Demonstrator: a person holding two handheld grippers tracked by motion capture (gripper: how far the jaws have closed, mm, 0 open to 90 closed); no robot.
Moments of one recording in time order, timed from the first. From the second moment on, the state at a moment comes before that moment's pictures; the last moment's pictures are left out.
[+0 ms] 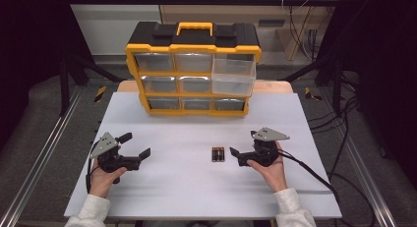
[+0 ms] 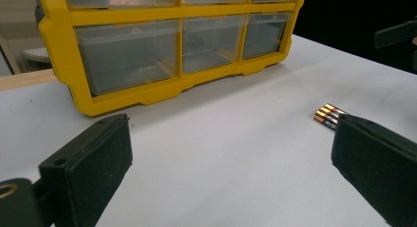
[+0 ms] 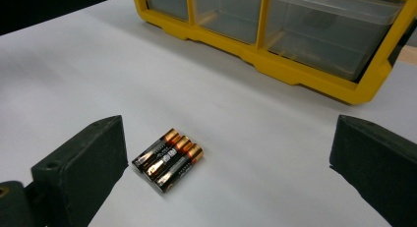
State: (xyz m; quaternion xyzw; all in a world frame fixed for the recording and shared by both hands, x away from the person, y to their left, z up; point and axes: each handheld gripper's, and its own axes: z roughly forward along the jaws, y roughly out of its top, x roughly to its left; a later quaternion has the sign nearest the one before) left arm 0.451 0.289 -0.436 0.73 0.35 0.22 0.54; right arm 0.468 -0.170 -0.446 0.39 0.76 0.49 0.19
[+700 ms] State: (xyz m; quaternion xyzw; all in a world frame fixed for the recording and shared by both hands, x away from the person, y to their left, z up) left arm 0.451 0.288 -0.437 0.73 0.35 0.22 0.54; right arm 0.485 -0.139 -0.460 0.38 0.79 0.45 0.18
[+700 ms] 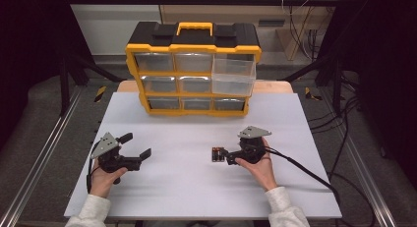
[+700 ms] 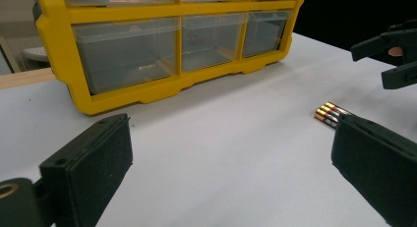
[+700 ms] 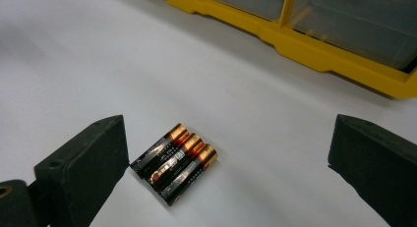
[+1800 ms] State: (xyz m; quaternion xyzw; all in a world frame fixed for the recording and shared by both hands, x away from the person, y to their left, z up) left arm 0.451 0.287 -0.438 0.73 0.35 0.22 0.54; right arm 0.496 -0.124 -0.490 0.40 0.82 0.40 0.11
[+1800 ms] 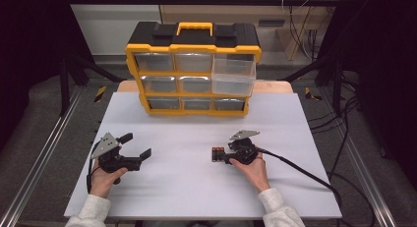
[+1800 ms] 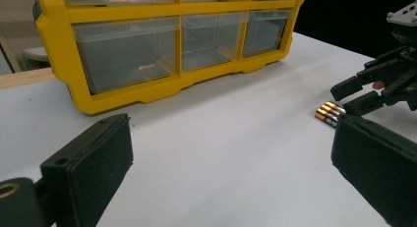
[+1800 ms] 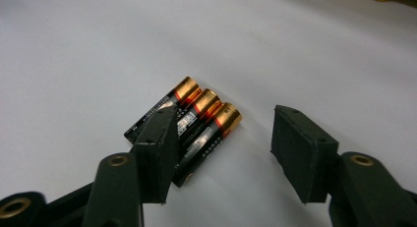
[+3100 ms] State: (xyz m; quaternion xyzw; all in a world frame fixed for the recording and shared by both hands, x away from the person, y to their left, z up) left arm 0.450 0.287 -0.438 0.73 0.35 0.22 0.54; right arm 0.493 -0.128 -0.483 0.42 0.82 0.37 0.10
